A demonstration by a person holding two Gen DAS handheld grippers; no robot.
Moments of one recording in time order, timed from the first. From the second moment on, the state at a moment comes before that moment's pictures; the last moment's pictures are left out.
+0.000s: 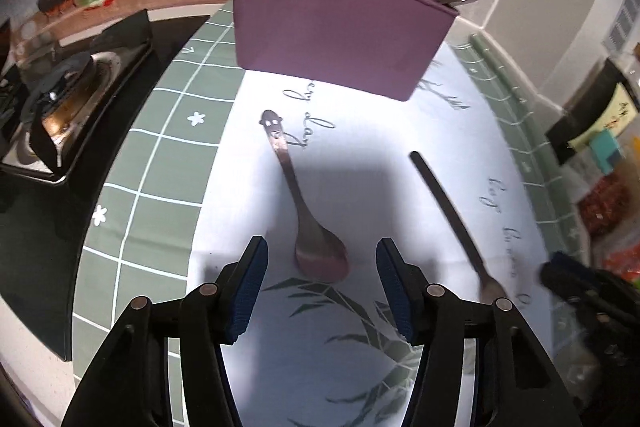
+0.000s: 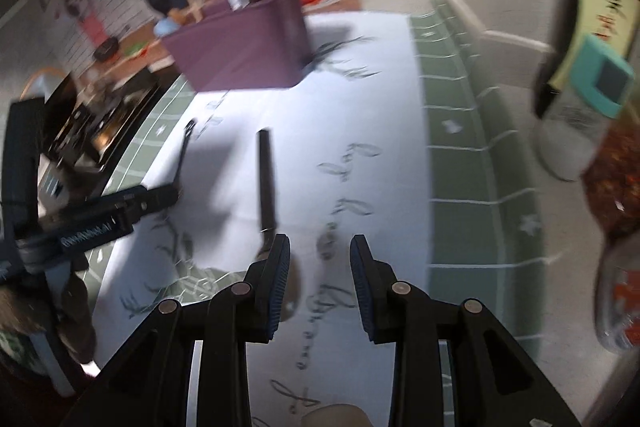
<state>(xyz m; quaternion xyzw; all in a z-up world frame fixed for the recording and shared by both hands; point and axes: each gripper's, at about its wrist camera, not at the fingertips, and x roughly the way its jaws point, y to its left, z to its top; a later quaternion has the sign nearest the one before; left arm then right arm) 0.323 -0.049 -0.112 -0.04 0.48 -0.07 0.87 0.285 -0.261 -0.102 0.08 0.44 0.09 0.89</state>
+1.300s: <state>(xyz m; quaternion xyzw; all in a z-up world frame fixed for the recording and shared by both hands) 0.279 0.045 -0.016 -0.04 0.38 -0.09 0.92 0.385 -0.173 -0.120 -0.02 0.45 0.14 0.88</state>
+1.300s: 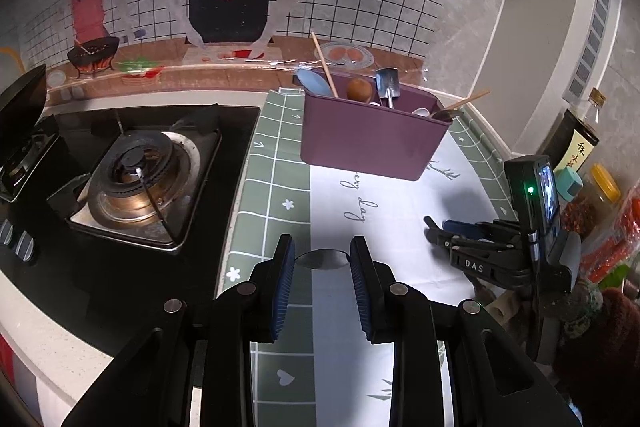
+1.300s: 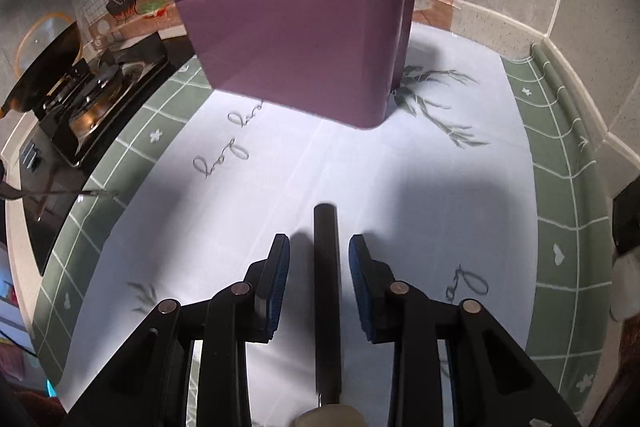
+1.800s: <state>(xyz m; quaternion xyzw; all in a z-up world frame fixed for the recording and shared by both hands) 0.284 0.051 0.009 -0.06 0.38 -0.11 0.92 0.334 -0.187 -0.057 0.00 0.37 0.18 0.91</state>
